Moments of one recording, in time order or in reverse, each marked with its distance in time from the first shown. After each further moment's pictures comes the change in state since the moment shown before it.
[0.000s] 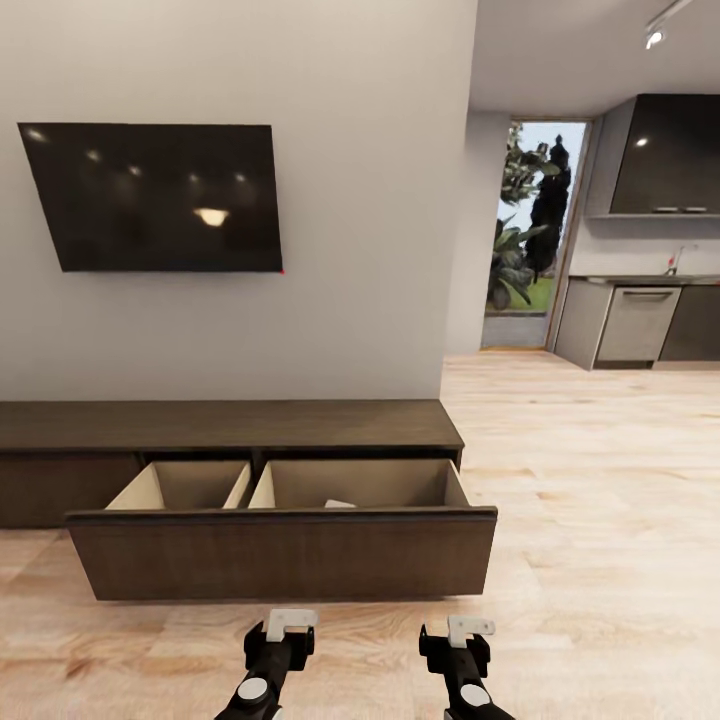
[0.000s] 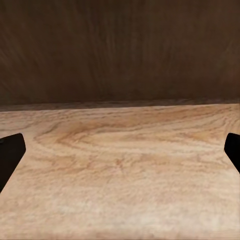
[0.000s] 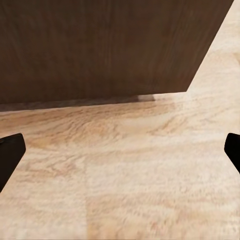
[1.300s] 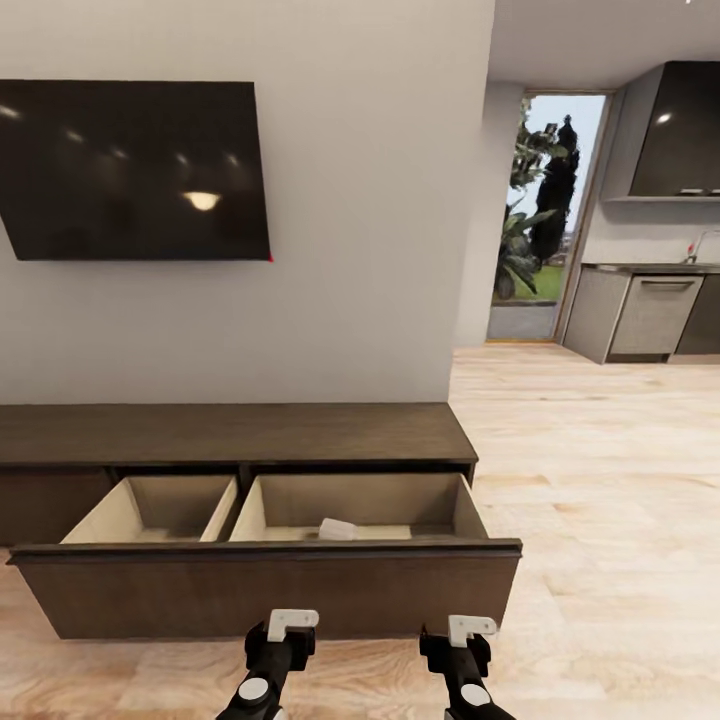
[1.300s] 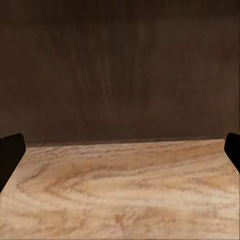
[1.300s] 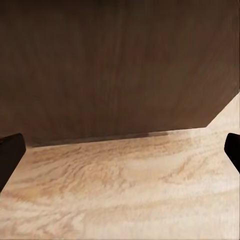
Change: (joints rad) left arm 0.000 0.000 -0.008 -0.001 -0.003 0.000 0.001; right arm 0.000 -0.001 0.000 -0.002 0.000 0.000 0.000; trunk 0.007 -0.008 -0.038
